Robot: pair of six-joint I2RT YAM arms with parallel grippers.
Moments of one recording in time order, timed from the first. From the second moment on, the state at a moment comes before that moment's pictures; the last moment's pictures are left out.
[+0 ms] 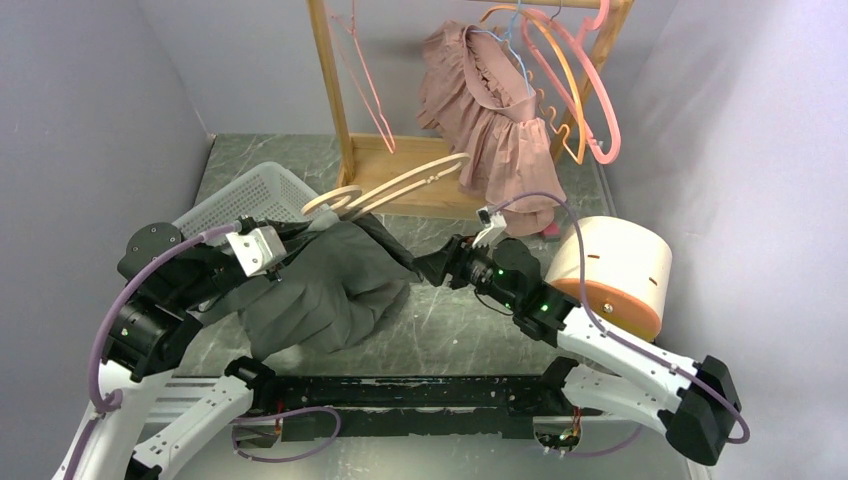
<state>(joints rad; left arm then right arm) -0.46 0.64 1.15 -0.47 0.56 0.41 0.83 0.90 0.59 0.13 0.02 0.70</state>
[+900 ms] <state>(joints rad) -0.46 0.43 1.08 -0.60 0.59 0.43 0.83 1.02 0.88 -0.10 0.27 0.78</state>
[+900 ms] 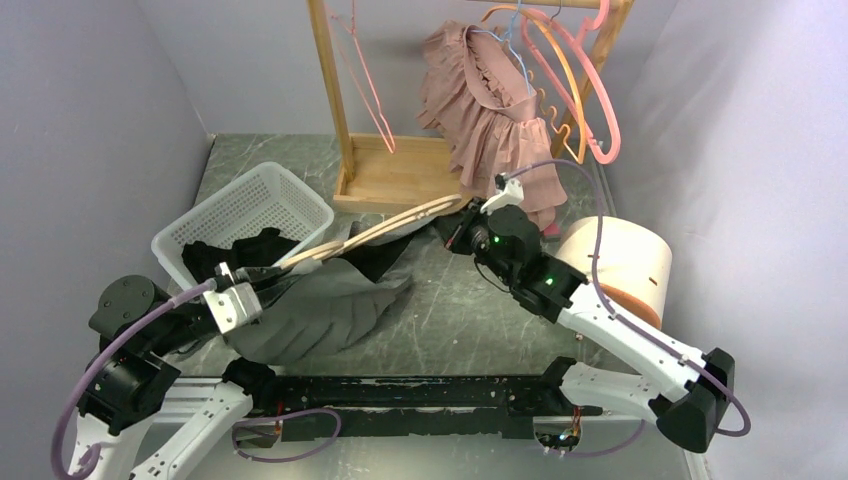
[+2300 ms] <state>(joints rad) -0.46 0.67 1.07 -0.81 0.46 0.49 0.73 1.10 1.28 -0.45 0.01 0.46</state>
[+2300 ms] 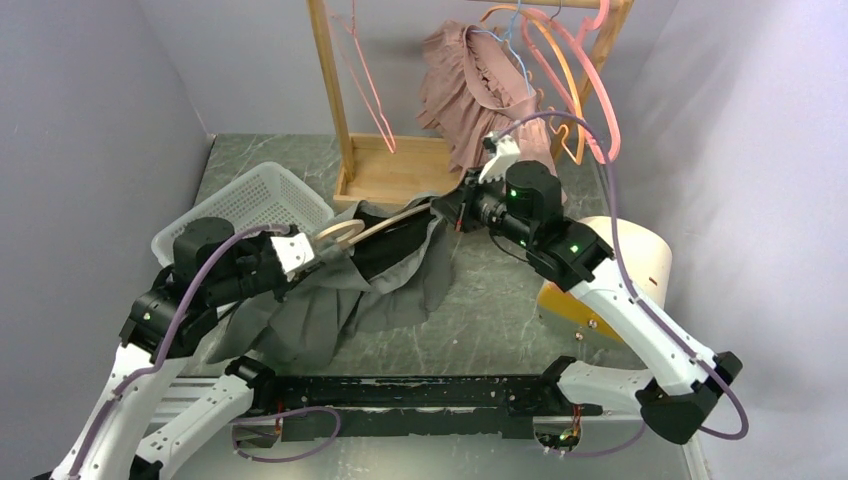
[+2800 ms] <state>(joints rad) -0.46 0.70 0.88 -0.32 0.58 0.29 0.73 1.04 1.20 -0.30 -0.41 0.38</state>
